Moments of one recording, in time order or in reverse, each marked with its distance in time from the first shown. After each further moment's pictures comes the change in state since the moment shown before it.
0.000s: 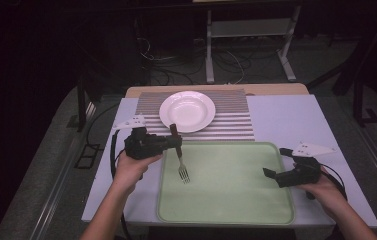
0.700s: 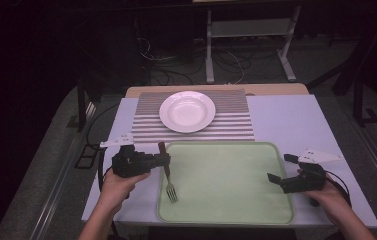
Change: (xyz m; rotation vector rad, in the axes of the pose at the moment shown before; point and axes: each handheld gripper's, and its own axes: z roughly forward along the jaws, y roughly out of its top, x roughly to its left) left arm -0.011 -0.036 -0.028 0.070 0.027 -0.057; right arm -0.001 -0.019 -0.009 -0.008 0.003 0.040
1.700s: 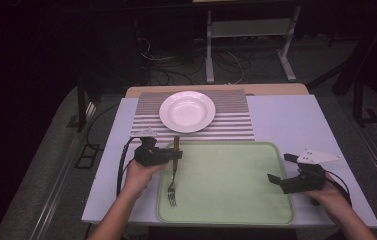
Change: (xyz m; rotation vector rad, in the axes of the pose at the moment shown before) left arm 0.058 -0.016 0.067 0.103 0.119 -0.128; right arm 0.000 0.000 0.001 0.014 -0.008 -0.042
